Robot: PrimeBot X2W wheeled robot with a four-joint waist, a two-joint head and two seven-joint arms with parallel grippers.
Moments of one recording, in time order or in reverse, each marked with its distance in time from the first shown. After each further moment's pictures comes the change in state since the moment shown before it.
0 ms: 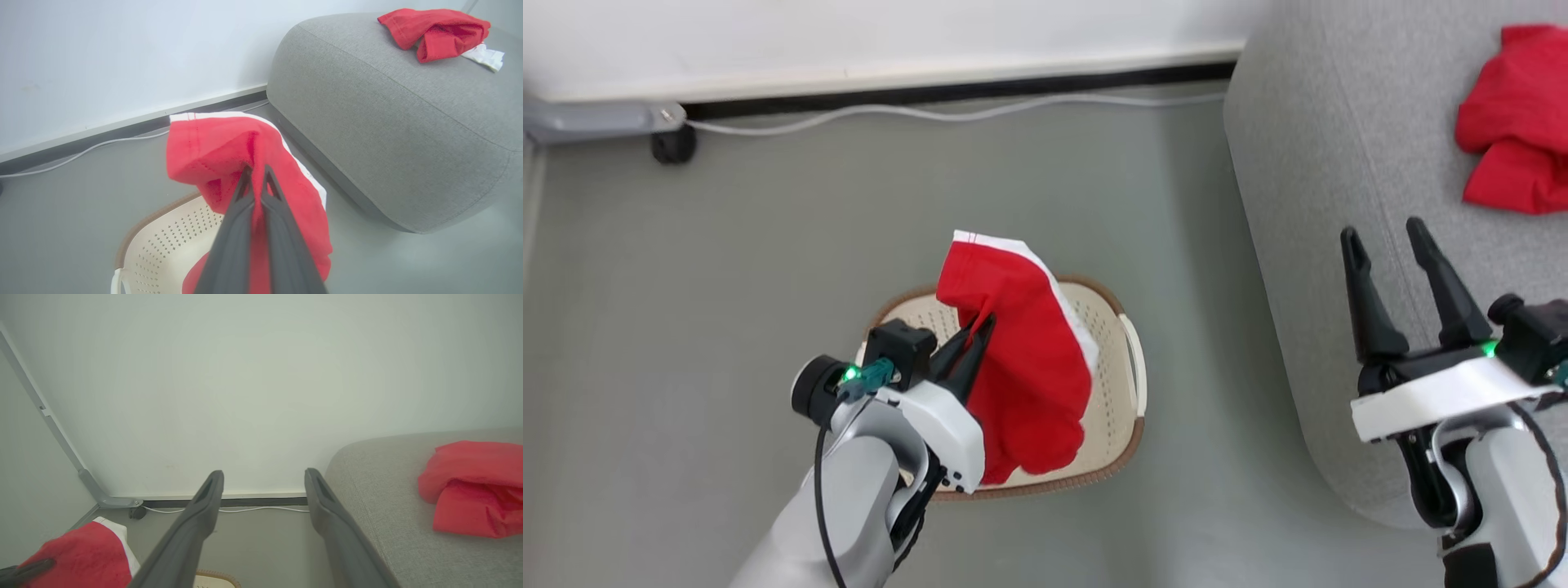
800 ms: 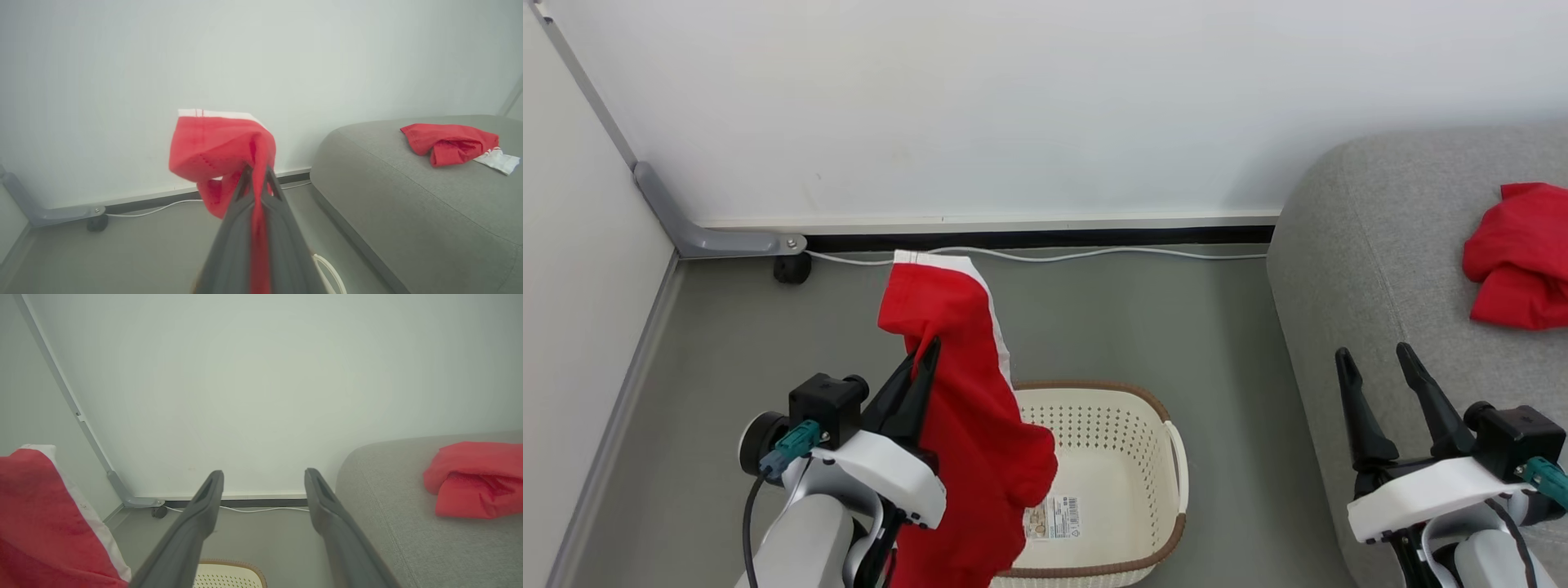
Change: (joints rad) left arm 0.263 0.026 0.260 -0.274 0.074 -0.002 0.000; right arm 0.195 0.046 -0.048 0.062 -0.051 0.000 0.000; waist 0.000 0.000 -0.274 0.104
